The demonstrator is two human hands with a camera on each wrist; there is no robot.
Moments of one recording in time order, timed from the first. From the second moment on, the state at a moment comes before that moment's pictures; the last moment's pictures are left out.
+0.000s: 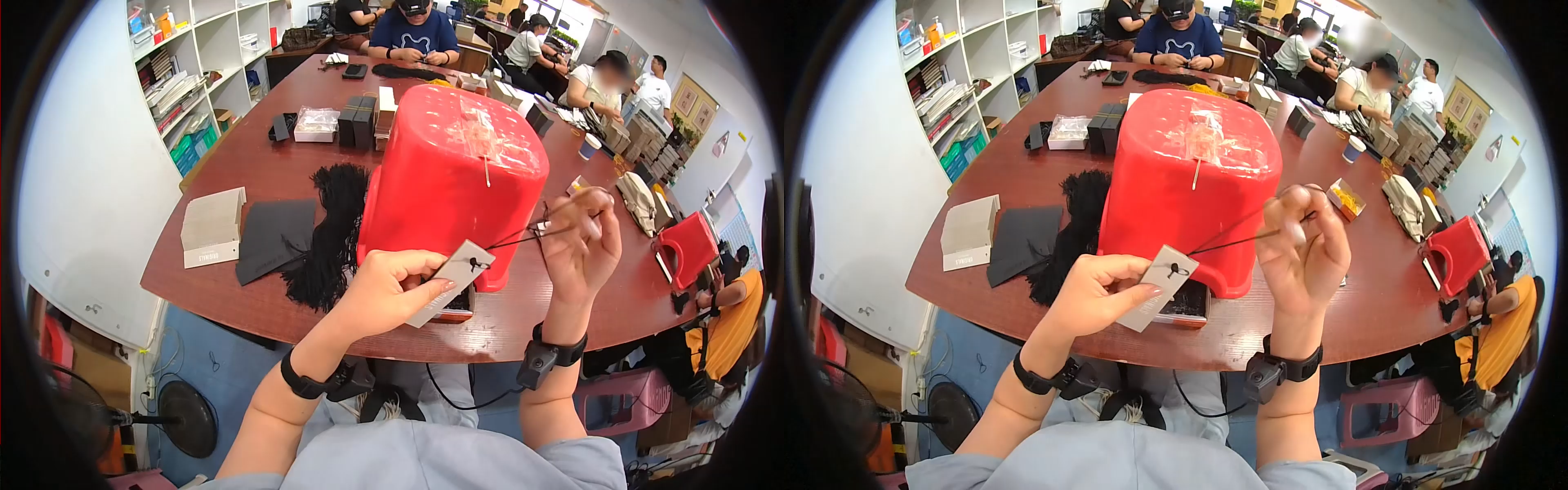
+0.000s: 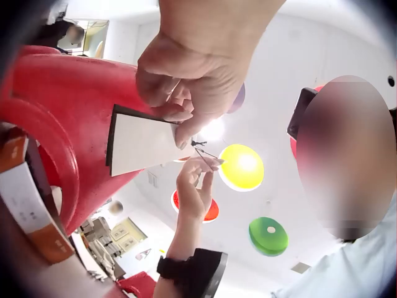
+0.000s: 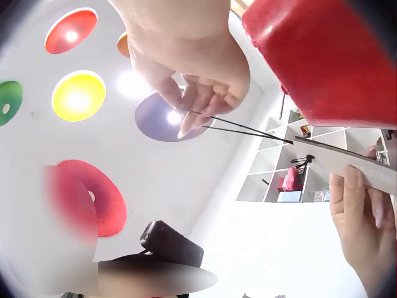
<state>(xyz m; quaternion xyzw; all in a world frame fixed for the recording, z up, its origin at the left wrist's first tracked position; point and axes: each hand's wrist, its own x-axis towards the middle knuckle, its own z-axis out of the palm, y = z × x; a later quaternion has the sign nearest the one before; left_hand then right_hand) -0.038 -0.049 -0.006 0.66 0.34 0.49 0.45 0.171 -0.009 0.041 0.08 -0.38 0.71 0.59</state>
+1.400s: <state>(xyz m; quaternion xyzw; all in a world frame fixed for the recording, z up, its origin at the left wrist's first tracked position) 0.031 -0.058 -0.044 0.57 0.30 0.40 0.65 0.271 -0.033 -0.012 -0.62 -0.54 0.19 0.53</state>
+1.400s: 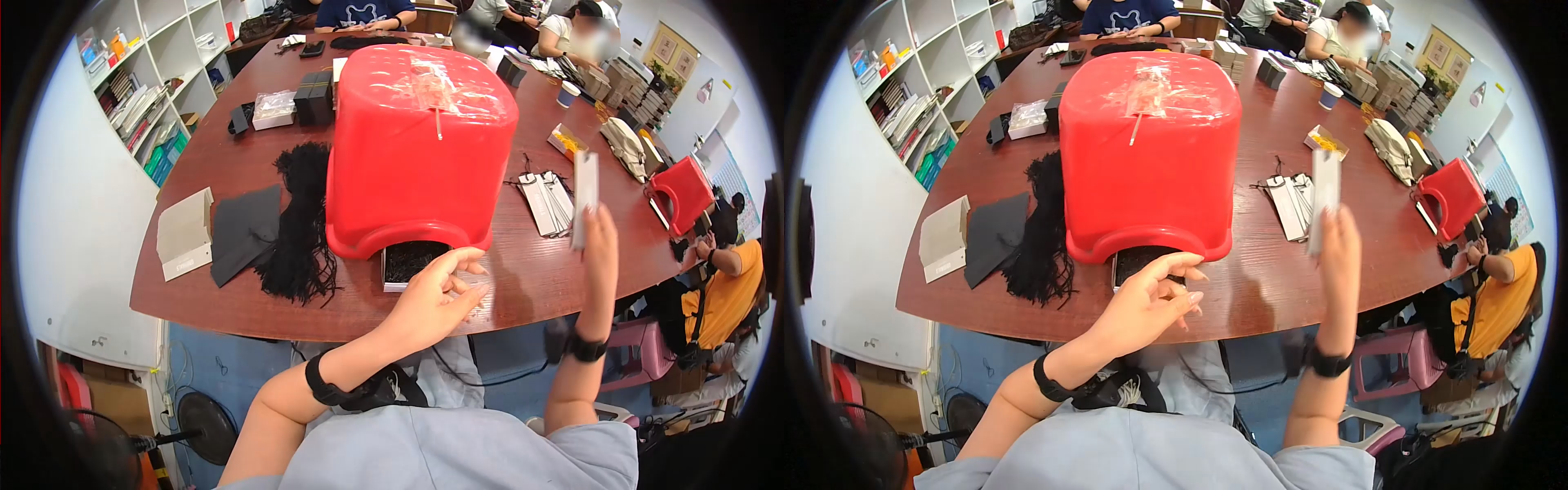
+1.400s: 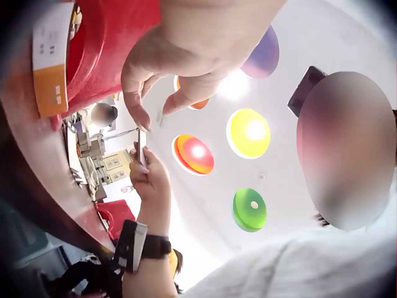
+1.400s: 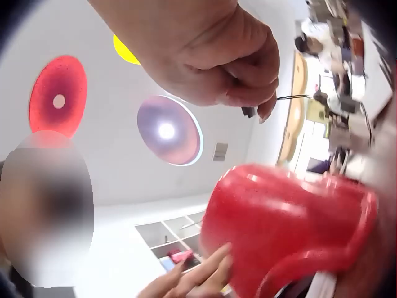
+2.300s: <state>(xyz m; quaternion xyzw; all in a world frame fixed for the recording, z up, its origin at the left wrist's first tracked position) -0.185 -0.020 -0.083 0.75 0.60 0.27 0.00 0.282 -0.008 -0.046 -0.66 -0.70 -0.08 0.25</state>
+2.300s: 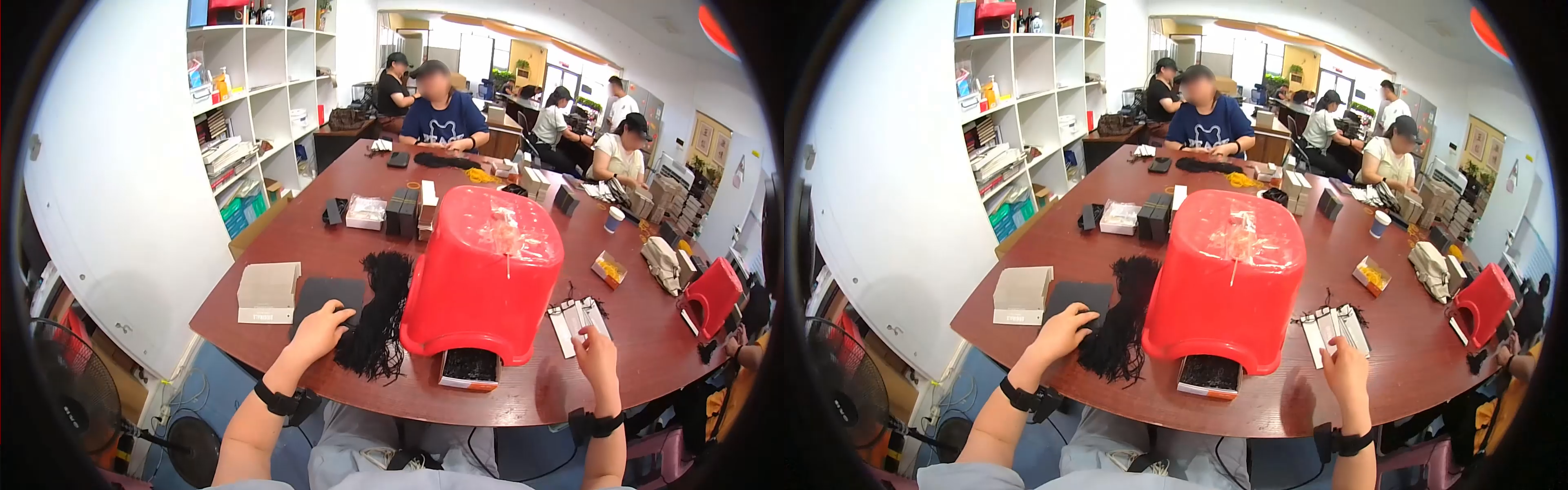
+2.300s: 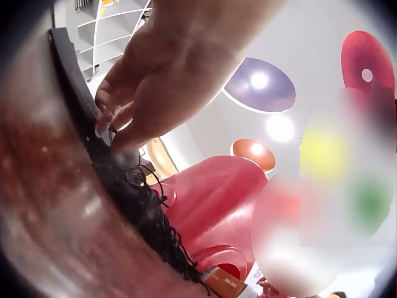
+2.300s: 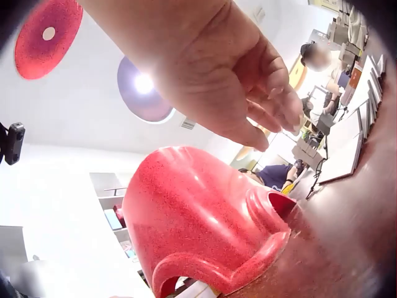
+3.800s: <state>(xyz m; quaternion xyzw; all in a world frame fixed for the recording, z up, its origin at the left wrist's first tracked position) -0.022 -0.057 -0.059 0.68 0.42 0.47 0.37 0.151 -0.020 -0.076 -0.51 -0.84 0.04 0.20</state>
